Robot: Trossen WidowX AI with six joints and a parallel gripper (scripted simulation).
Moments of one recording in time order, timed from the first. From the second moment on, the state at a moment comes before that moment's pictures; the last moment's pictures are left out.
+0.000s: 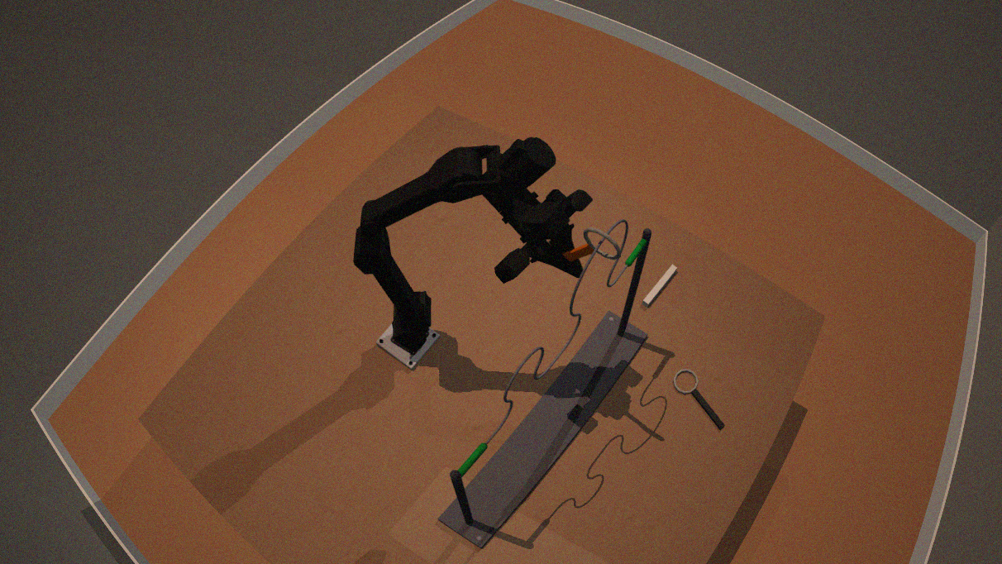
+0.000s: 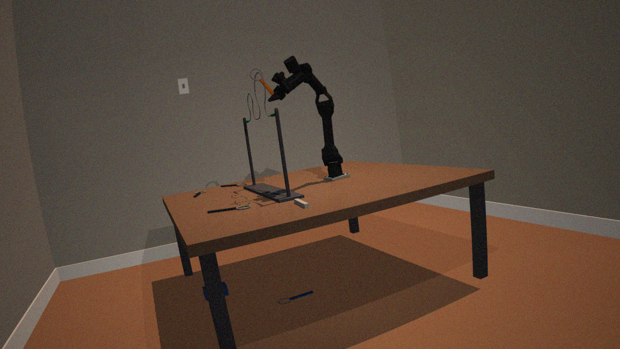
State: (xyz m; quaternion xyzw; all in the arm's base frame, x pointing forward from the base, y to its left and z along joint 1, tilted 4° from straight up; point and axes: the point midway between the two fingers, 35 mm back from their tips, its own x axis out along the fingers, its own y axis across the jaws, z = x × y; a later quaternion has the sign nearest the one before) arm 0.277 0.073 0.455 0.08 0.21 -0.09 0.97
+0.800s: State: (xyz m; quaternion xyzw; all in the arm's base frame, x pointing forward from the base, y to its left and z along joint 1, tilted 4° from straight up) arm 0.275 0.061 0.458 -0.06 0.20 -0.13 0.97
